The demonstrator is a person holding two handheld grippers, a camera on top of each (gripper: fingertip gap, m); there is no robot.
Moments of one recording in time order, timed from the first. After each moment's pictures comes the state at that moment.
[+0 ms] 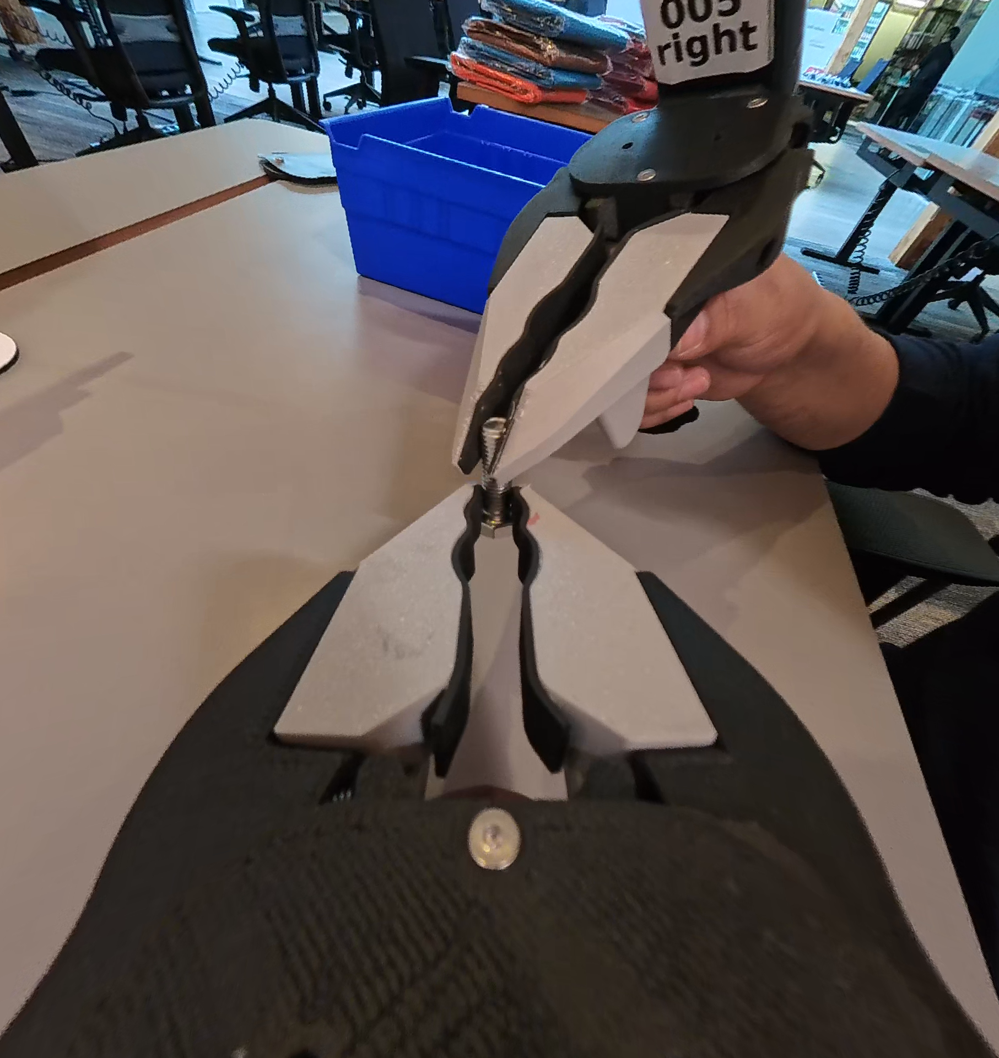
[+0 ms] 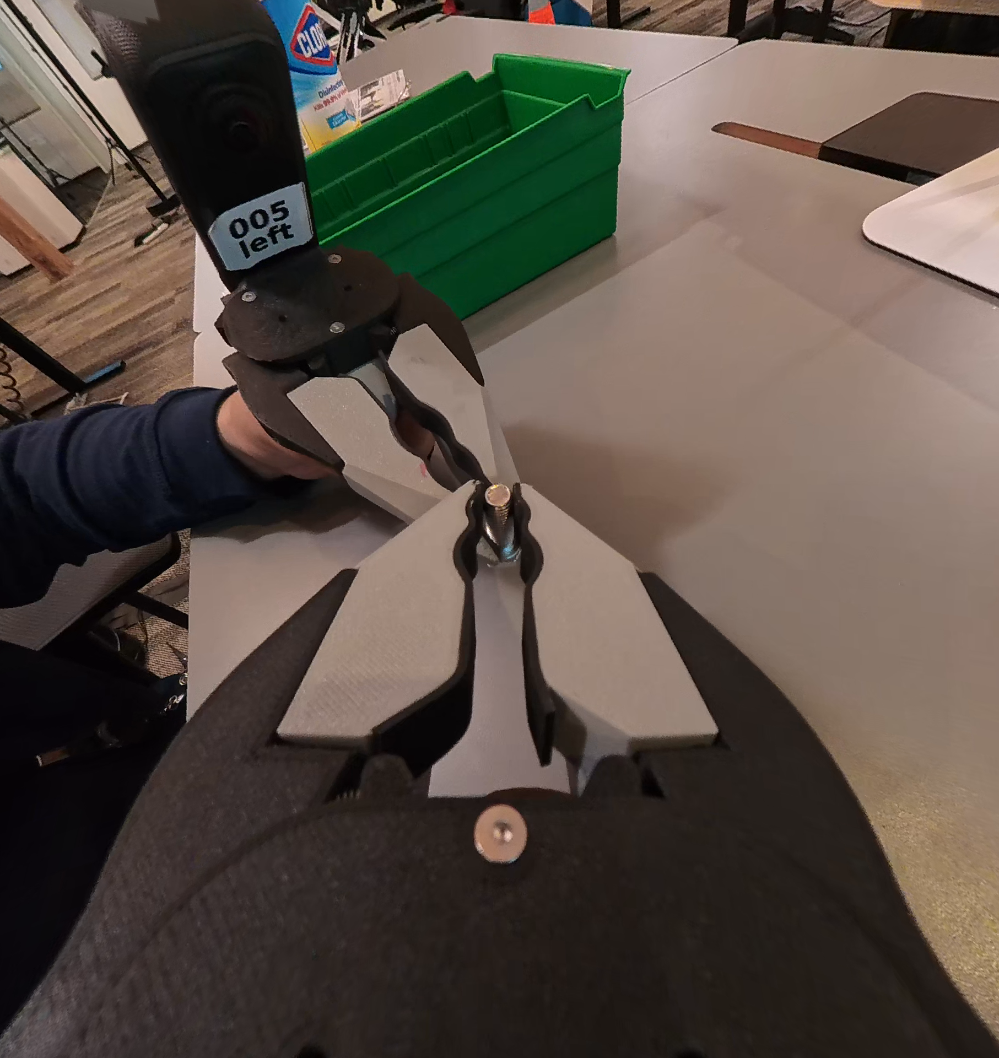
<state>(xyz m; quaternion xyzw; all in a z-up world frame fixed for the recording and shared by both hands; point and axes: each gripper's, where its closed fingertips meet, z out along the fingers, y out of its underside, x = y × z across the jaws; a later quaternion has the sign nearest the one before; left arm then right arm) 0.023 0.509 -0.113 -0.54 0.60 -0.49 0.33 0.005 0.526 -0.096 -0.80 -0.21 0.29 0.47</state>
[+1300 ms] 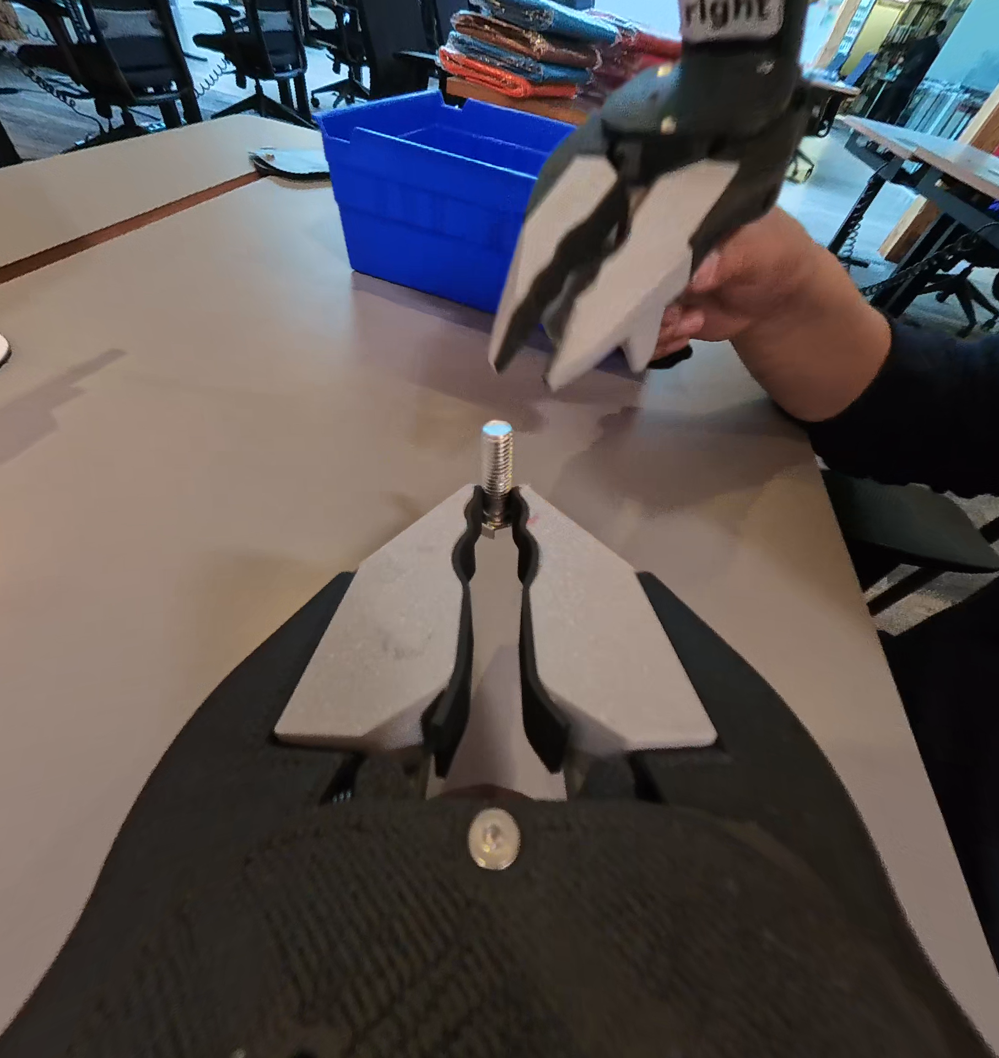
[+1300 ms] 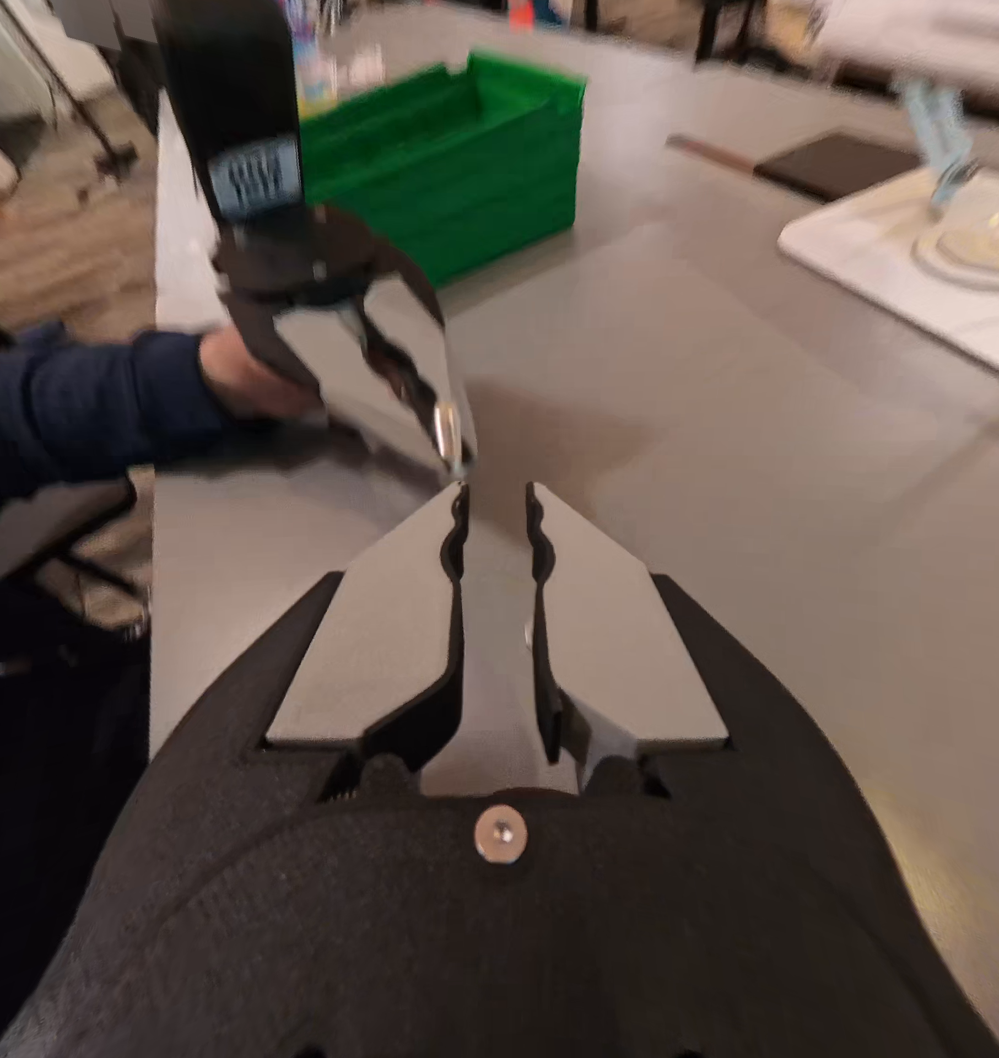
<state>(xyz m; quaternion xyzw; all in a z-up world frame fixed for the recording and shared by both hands) 0.020 0.510 -0.115 -0.54 0.60 -0.50 0.32 0.049 0.503 -0.094 -0.81 -0.24 0.25 0.48</state>
